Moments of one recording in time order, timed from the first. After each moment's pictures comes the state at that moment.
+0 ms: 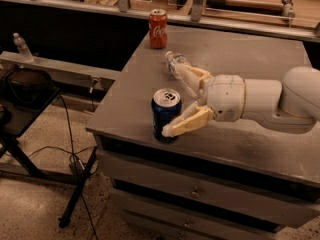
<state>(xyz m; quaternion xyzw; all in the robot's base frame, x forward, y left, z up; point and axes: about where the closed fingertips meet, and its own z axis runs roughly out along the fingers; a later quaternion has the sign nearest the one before) 0.484 -0.029 0.914 -0.50 0.54 0.39 0.55</state>
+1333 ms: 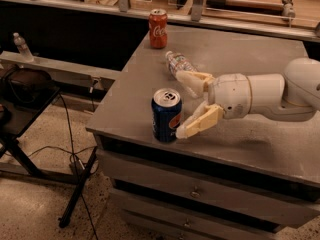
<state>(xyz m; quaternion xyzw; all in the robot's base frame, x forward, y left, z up) 0.483 -0.043 0.900 -0.52 0.55 0.44 0.49</state>
